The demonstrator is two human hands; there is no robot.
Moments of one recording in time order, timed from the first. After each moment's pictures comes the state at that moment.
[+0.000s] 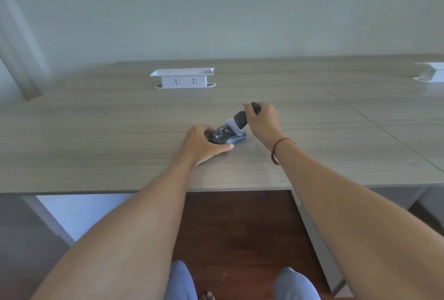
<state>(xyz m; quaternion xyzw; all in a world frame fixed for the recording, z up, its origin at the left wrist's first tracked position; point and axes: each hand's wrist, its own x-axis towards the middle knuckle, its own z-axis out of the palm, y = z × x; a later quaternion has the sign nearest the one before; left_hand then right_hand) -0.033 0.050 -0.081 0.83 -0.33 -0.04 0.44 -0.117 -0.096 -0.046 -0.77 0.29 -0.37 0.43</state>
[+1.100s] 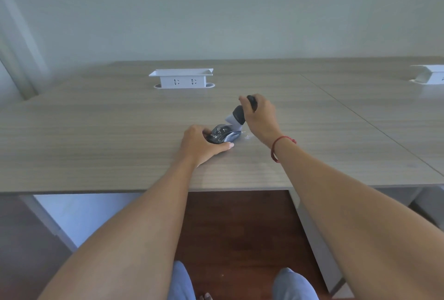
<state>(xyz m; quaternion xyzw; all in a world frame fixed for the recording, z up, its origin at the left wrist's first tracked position) -0.034 0.048 -0.086 0.83 -0.32 0.01 0.46 -0.120 -0.090 -0.036 -0.80 0.24 -0.39 0.40</state>
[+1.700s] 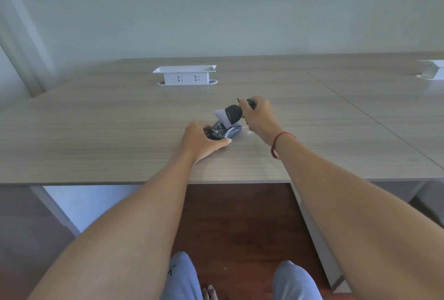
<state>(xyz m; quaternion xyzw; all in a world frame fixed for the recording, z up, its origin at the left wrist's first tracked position) -0.036 0.058 -0.083 0.83 -0.34 0.00 0.44 -0.120 -0.083 -0.039 -0.79 0.25 -0.33 0.46</state>
